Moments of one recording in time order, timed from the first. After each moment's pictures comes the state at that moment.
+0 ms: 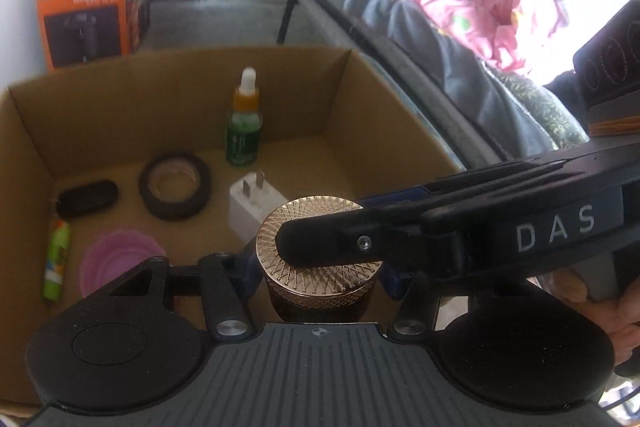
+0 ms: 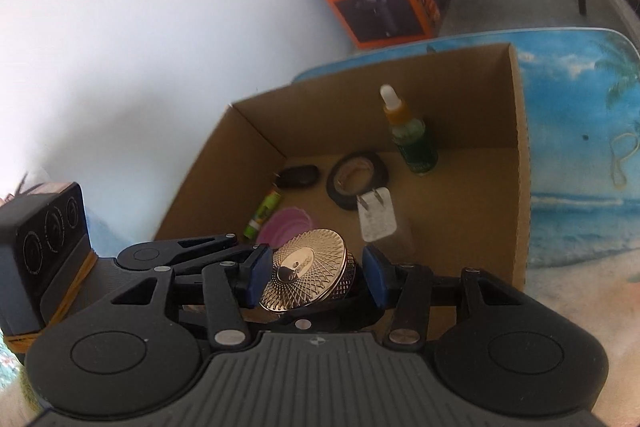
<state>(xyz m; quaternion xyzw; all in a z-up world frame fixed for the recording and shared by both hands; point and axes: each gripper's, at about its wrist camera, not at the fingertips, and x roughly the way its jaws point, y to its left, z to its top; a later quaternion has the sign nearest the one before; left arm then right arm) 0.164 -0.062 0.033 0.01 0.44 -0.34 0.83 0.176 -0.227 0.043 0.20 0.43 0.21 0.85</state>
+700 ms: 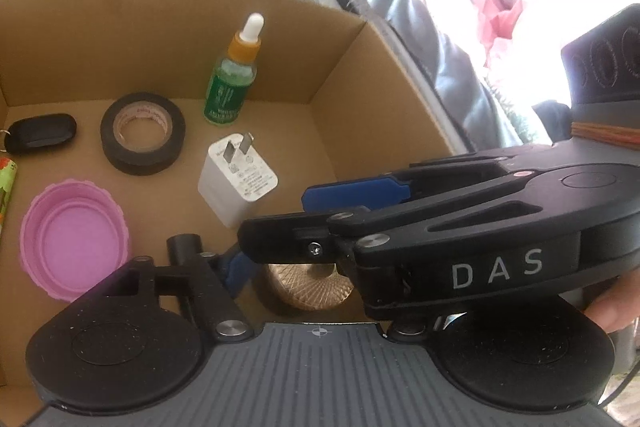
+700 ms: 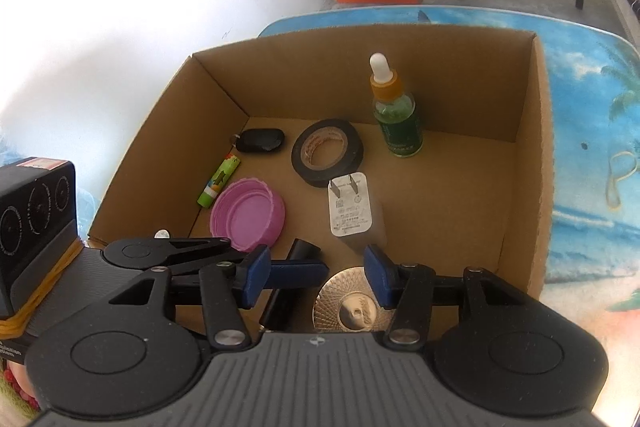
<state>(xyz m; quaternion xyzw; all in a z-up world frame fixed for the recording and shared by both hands) 0.183 -0.050 0.016 -0.08 0.49 -0.36 0.79 0.202 -0.207 0.040 0.12 0.49 0.19 0.84</state>
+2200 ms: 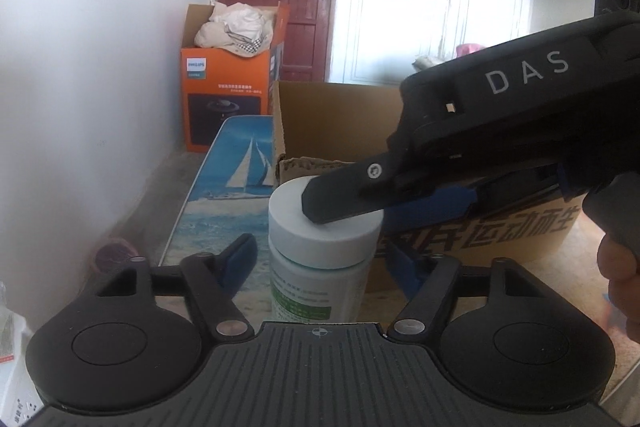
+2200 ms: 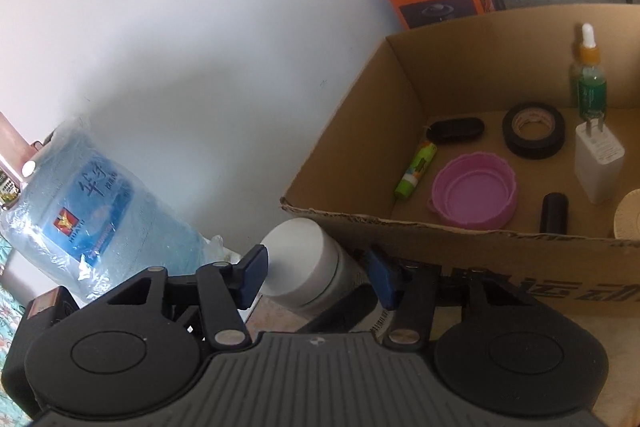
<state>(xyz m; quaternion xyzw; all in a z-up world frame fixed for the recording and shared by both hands) 0.061 0.093 0.008 0.00 0.25 -0.17 0.95 0.107 -0.062 0.032 0.19 0.37 0.26 0.87</state>
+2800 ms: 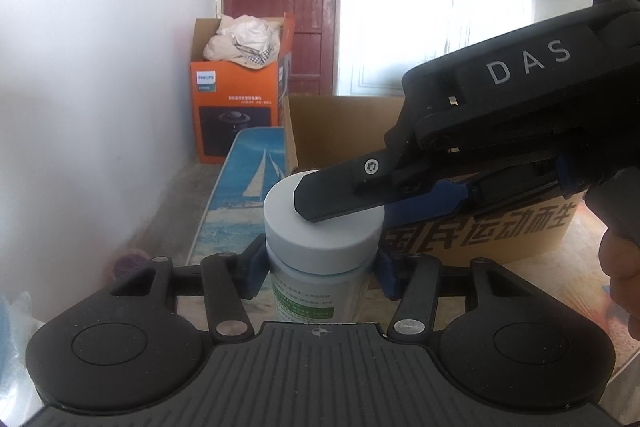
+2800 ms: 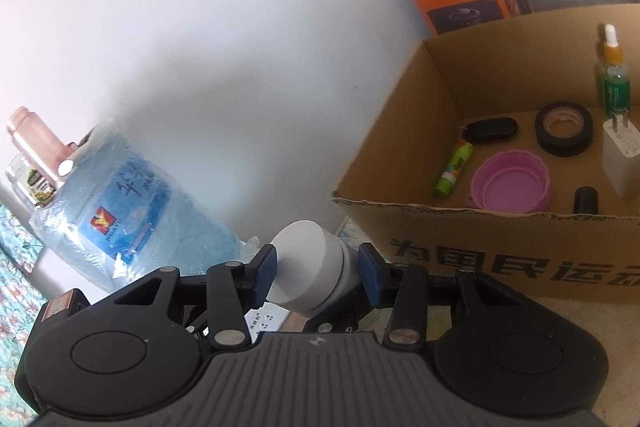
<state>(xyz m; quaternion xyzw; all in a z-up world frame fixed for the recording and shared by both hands) 0.029 0.097 0.023 0.02 0.23 -0.16 0.96 0.086 -0.057 0.048 0.21 0.35 0.30 0.86</state>
